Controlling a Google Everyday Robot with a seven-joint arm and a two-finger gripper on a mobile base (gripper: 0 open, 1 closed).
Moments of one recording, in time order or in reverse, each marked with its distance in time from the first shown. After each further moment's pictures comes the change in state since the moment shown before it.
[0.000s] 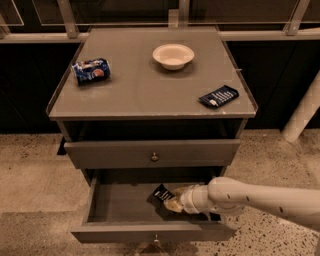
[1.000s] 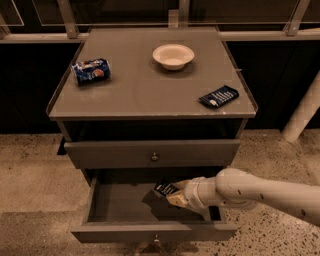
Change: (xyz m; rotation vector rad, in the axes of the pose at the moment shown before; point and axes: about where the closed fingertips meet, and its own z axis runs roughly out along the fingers) arm -0.039 0.022 -0.068 0.018 0.000 -0.053
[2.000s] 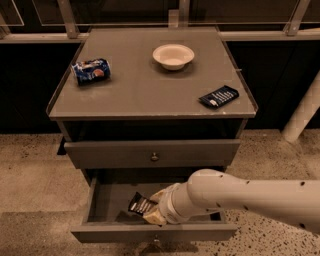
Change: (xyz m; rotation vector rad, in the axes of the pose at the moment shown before) arm -0.049 0.124 -0.031 -0.107 0.131 -0.201
